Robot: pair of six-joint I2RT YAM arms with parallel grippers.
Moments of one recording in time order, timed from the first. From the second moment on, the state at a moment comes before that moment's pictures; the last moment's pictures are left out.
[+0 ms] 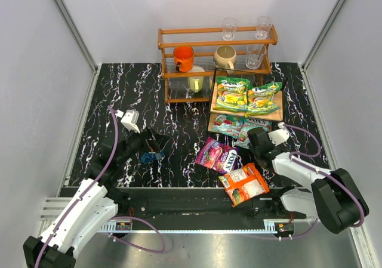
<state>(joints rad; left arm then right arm) -0.40 0.59 0.46 -0.14 0.25 -0.49 0.45 1.18 0.39 -0.07 0.57 1.17</state>
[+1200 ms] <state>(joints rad) -0.39 0.59 0.46 -0.14 0.25 -0.49 0.44 0.88 0.39 -0.34 0.40 1.16</state>
